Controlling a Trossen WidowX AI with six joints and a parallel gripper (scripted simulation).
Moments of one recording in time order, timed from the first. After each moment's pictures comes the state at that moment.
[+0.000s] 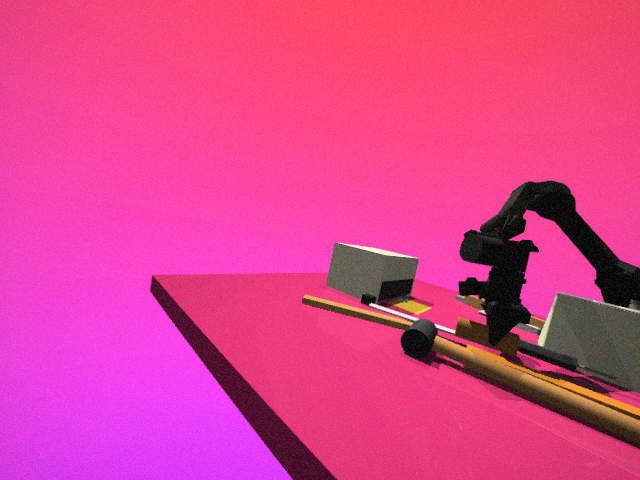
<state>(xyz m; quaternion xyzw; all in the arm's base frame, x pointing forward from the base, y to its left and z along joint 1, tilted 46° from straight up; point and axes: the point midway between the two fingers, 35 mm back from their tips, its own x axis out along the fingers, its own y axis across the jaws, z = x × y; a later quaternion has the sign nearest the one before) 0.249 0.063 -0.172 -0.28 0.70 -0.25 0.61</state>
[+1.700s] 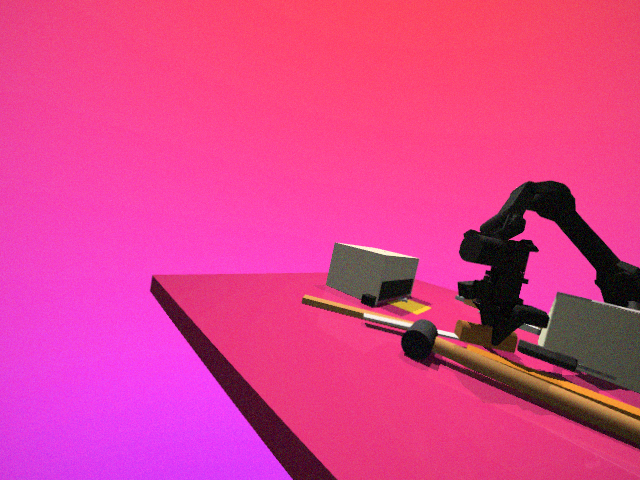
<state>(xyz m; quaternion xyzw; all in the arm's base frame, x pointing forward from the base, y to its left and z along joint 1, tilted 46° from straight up) 0.251 0.062 -0.172 -0.40 0.73 -0.11 0.54</state>
